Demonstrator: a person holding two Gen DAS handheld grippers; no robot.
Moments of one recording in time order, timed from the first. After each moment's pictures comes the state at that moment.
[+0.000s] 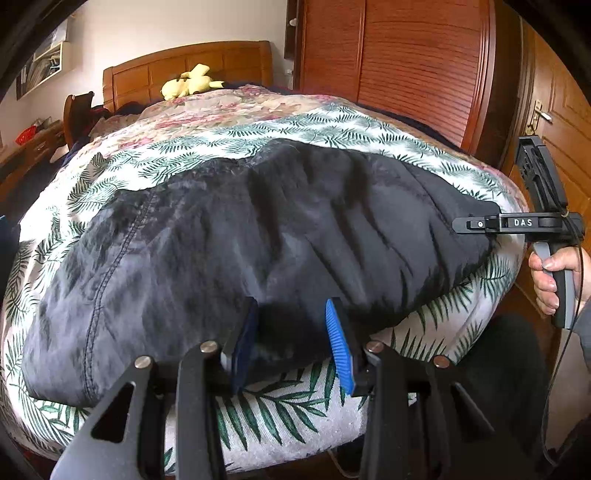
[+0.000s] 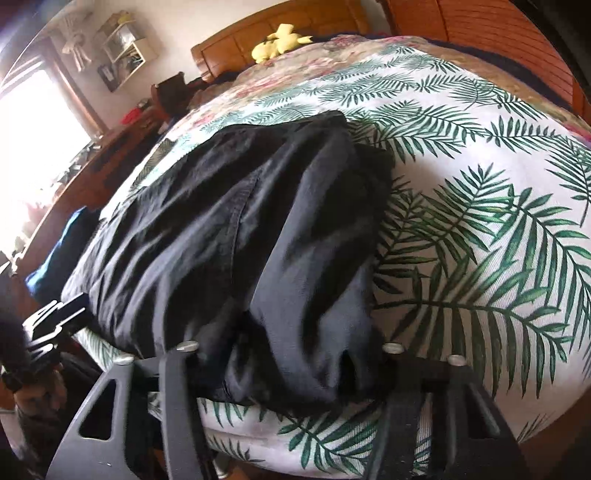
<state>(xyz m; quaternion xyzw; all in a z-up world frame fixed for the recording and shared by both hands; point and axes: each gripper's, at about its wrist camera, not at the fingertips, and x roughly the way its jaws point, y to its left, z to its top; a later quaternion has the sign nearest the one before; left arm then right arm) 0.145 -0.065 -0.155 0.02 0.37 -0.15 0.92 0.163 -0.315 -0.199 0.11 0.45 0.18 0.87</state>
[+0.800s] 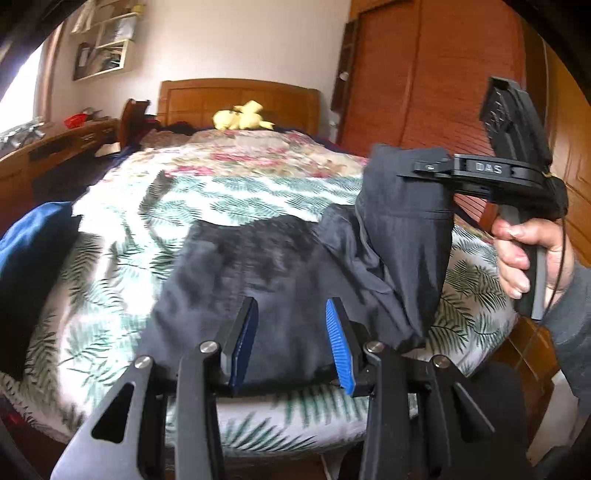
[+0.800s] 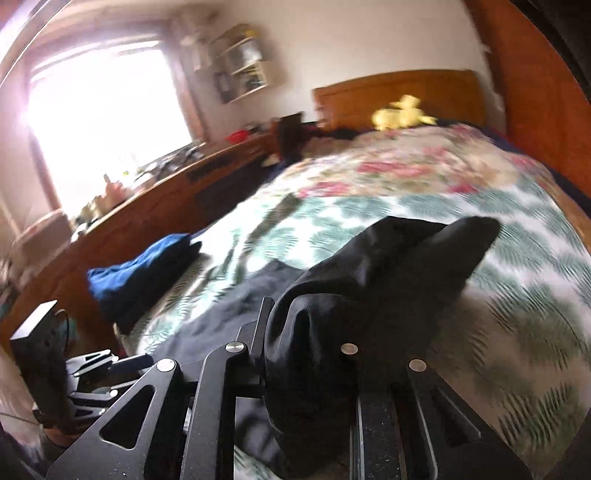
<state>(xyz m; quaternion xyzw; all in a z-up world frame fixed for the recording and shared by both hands) 0.093 0.048 -0.090 -0.06 0.29 -0.09 0.95 0.191 -0.128 -0.051 0.03 0.30 0.35 0.89</state>
